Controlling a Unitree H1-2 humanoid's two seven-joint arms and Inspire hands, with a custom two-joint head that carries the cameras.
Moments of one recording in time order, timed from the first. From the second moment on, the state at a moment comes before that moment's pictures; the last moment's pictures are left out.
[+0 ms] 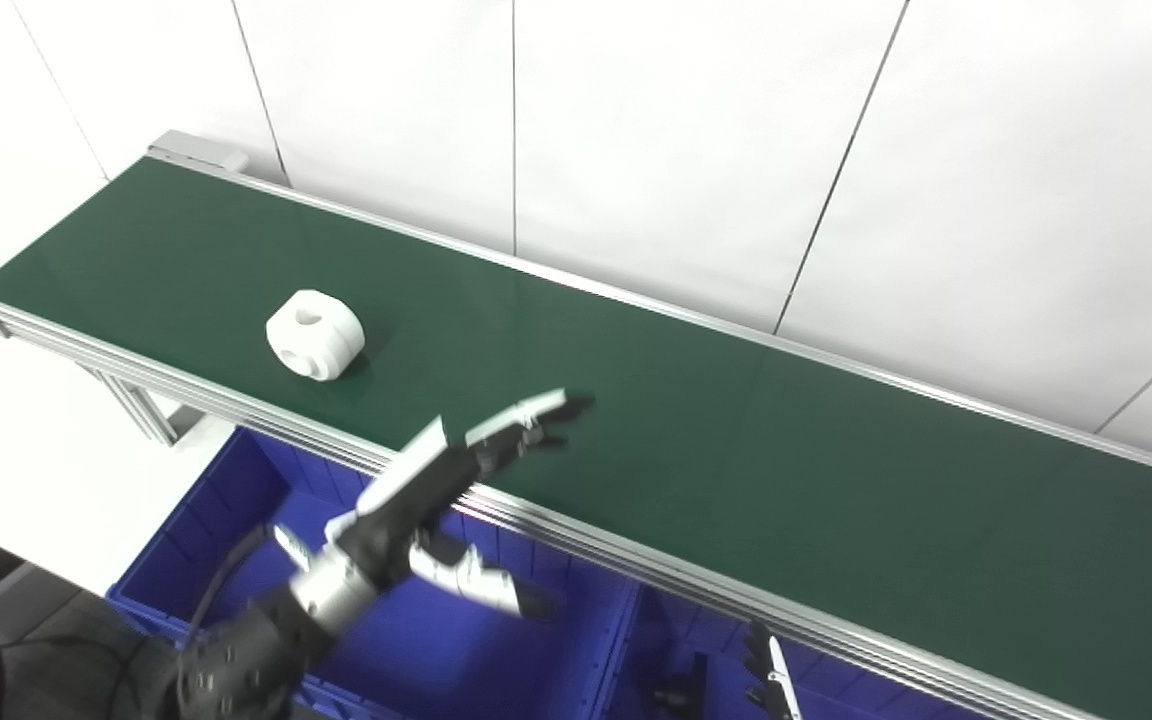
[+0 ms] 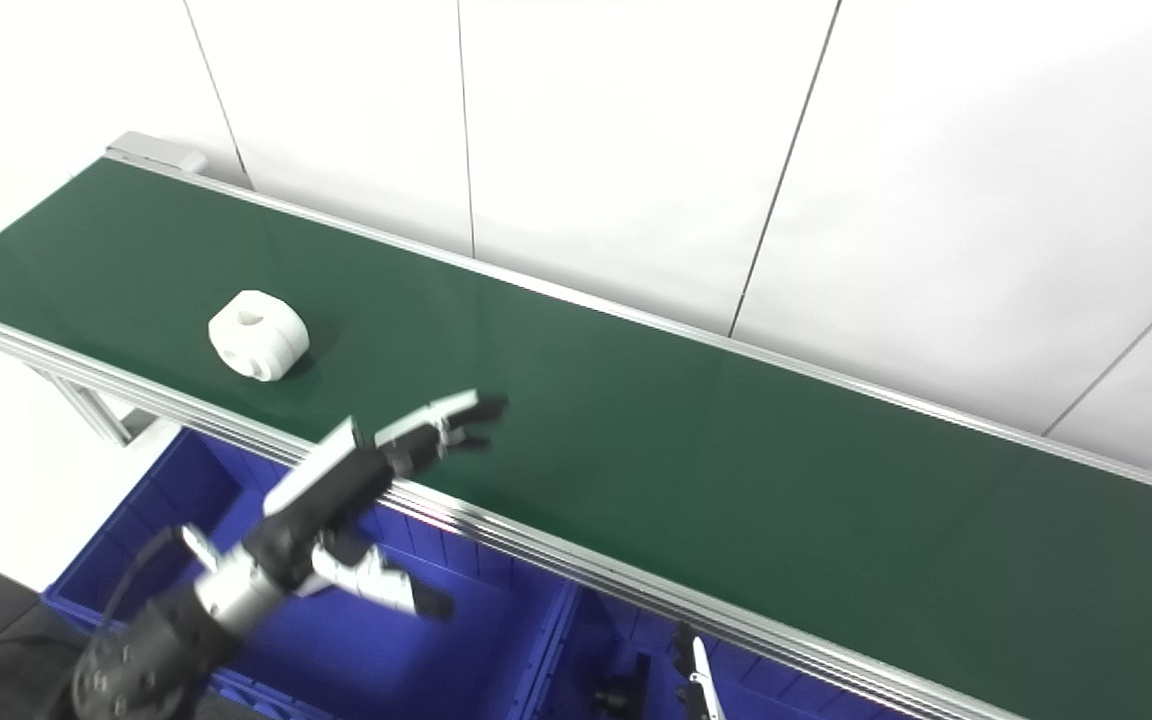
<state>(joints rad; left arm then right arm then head) 0.18 0.30 -0.02 -0.34 -0.02 -0.24 -0.29 0.34 -0.07 0.37 0.07 -0.49 -0.29 -0.12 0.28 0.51</state>
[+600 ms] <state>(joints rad) -0.09 0.48 0.07 -0.13 0.07 -0.18 -0.30 0.33 -0.04 0.38 0.04 -0.53 -0.32 -0.14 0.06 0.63</state>
